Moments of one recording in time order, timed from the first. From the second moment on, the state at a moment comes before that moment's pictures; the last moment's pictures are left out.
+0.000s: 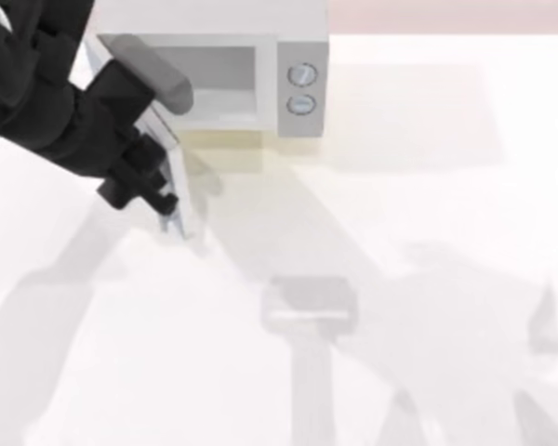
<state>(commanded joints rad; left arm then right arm) -0.31 1.60 1.22 -0.75 0.26 0.48 0.00 0.00 0.00 0.00 0.00 0.00</state>
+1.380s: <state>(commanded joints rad) -0.29 1.58 1.22 -0.76 0.29 0.54 0.00 0.00 0.00 0.00 0.00 0.00</state>
